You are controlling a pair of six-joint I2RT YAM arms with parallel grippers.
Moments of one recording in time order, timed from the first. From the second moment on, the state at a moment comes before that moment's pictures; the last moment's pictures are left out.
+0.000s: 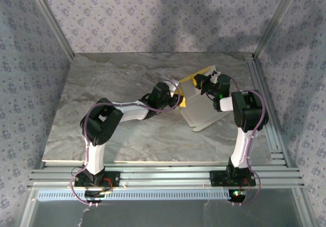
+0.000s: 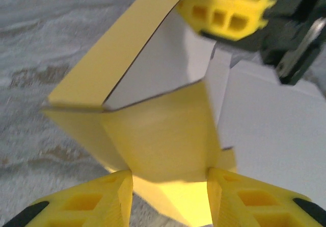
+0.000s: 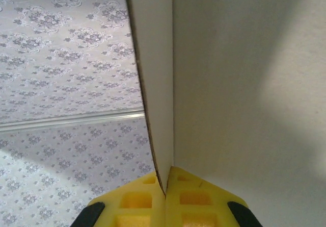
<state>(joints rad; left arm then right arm) -0.77 1.96 1.14 0.33 0.03 -0.21 0.11 2.00 0.90 0.98 -0.67 1.52</state>
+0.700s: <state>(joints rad) -0.73 1.96 1.05 0.40 0.16 -0.39 0.11 2.00 0.90 0.99 -0.70 1.53</state>
